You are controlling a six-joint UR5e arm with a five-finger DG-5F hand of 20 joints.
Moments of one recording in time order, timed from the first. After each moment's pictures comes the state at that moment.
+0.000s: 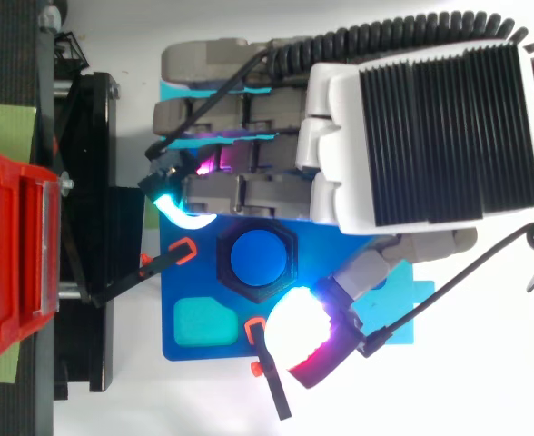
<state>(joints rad) 0.08 -2.24 -0.99 -3.15 -1.74 -1.53</state>
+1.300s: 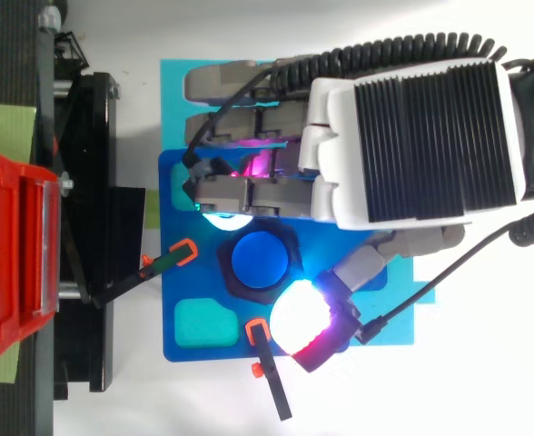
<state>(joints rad) 0.08 -2.24 -1.05 -3.10 -1.74 -1.52</state>
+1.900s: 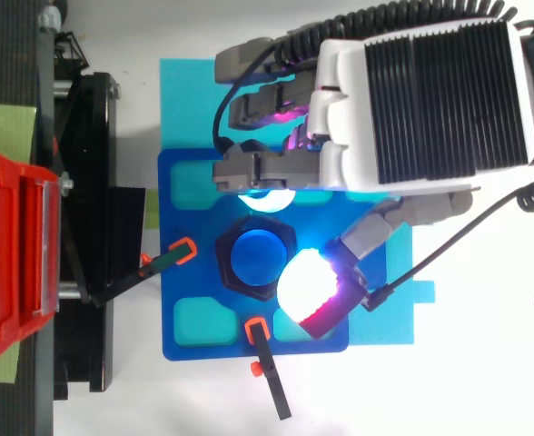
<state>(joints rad) 0.05 -2.24 -1.05 -3.11 -1.77 -1.53</state>
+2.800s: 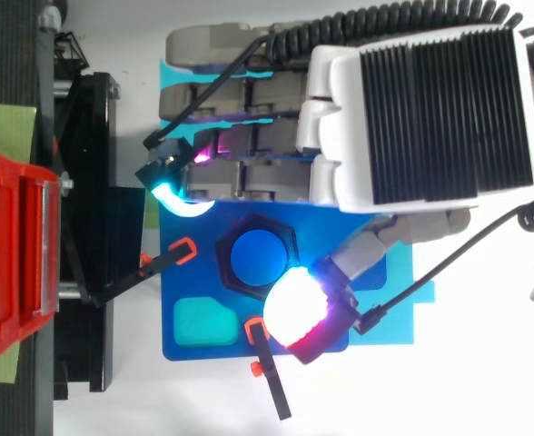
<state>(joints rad) 0.07 -2.24 -1.02 -3.11 -1.74 -1.54</state>
